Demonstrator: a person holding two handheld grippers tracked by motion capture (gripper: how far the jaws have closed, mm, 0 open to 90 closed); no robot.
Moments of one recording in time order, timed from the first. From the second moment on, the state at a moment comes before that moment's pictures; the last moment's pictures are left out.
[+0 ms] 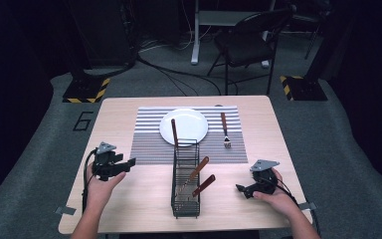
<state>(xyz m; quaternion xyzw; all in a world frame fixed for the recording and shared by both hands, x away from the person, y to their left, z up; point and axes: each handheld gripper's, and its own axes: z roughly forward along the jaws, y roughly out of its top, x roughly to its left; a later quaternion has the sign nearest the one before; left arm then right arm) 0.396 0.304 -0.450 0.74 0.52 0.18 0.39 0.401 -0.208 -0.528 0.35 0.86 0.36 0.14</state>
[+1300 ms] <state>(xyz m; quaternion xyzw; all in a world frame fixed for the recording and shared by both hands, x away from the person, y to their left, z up) 0.412 0.223 -0.400 0.78 0.43 0.15 0.43 0.401 -0.208 -0.528 0.35 0.86 0.36 0.14</state>
